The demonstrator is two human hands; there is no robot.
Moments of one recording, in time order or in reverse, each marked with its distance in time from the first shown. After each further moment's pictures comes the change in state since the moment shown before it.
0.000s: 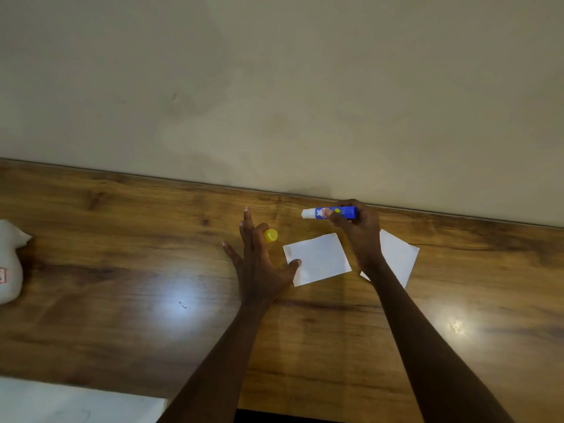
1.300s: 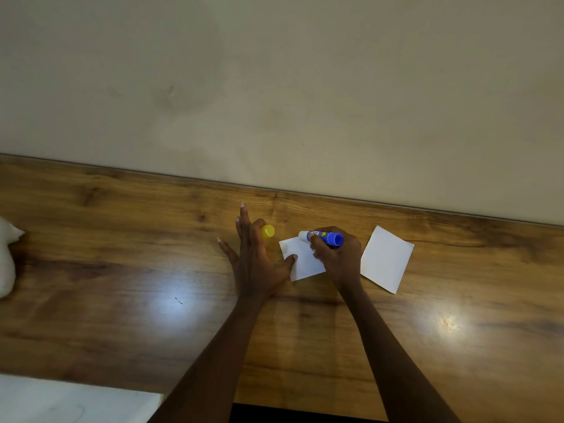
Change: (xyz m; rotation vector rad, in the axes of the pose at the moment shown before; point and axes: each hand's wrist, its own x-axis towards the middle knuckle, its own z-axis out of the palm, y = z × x) left_hand -0.001 -0.001 -0.004 0.013 0.016 0.007; right_hand -0.041 0.019 0.027 -0.160 0.062 0.089
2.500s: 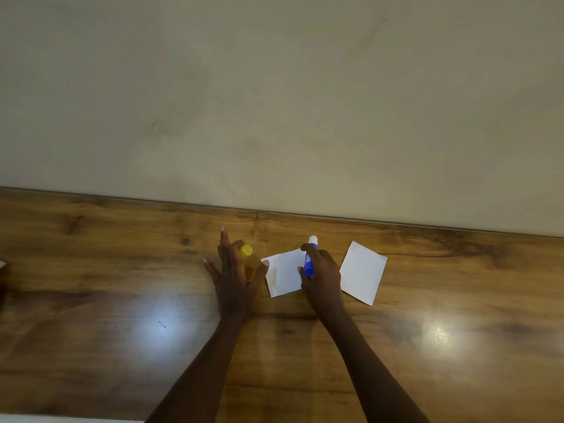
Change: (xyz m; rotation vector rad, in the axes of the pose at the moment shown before) left_hand 0.003 -0.011 0.007 -0.057 0.040 -0.033; right_hand -0.015 -0.006 -0.012 -0.439 -0.126 -0.051
